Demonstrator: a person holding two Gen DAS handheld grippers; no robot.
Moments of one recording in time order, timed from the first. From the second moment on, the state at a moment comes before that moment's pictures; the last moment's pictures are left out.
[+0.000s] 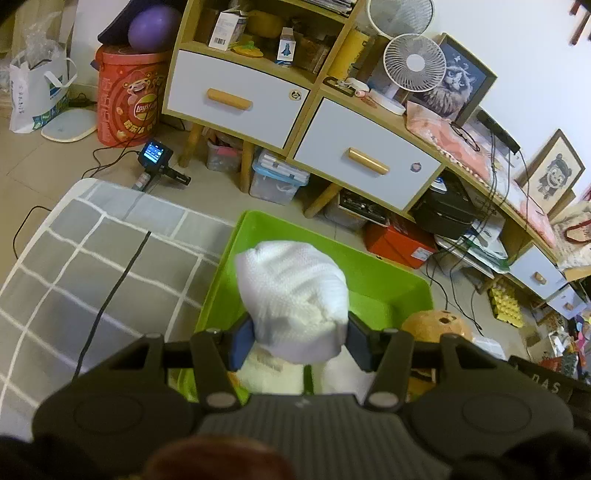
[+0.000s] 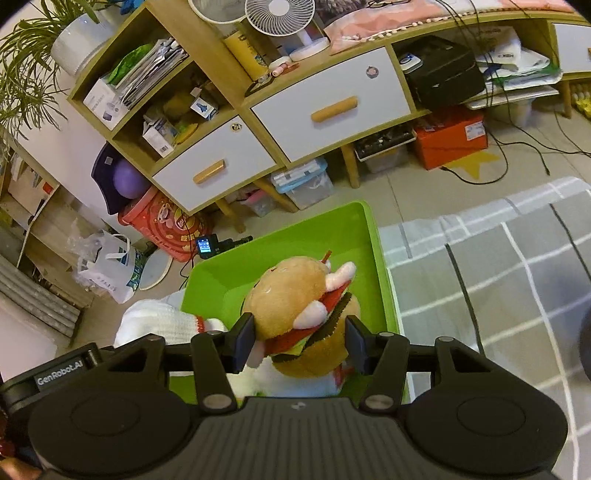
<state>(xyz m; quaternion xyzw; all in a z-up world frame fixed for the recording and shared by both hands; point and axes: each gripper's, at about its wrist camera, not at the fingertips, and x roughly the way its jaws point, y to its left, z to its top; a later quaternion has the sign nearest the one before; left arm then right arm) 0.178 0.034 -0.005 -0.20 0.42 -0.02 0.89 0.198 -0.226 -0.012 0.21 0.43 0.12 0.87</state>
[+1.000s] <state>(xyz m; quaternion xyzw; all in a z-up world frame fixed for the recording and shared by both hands) 0.206 0.024 -0.053 -0.23 0.37 -0.04 0.90 0.226 -0.185 -0.043 0.14 0.39 0.13 0.90</state>
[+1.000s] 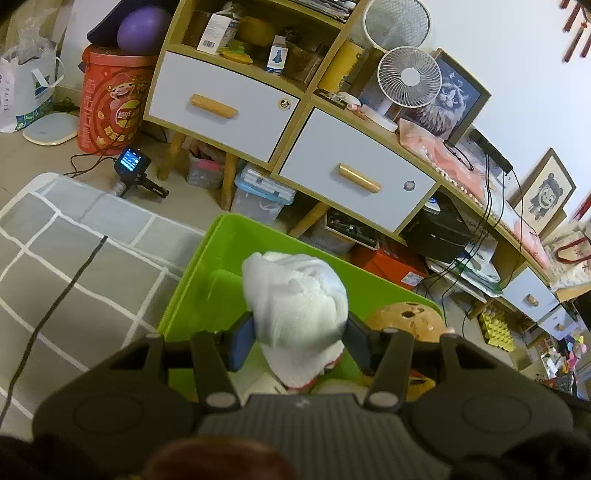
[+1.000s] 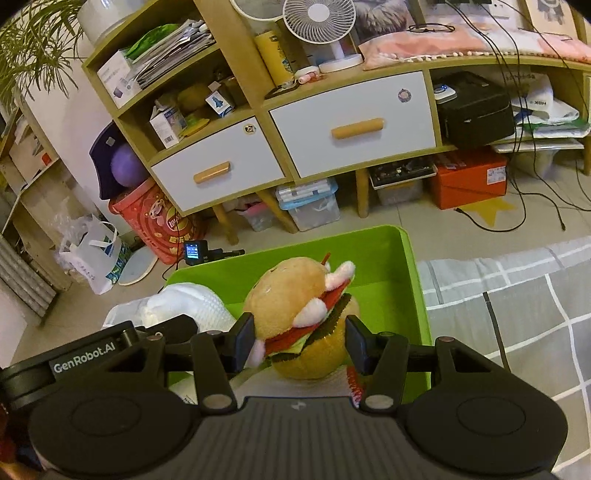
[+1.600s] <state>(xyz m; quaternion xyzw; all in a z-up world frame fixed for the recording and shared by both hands) 0.209 0.025 -0.066 -0.28 0.36 -0.07 0.89 0.227 -0.196 -0.039 0.15 0.39 0.12 0.90</state>
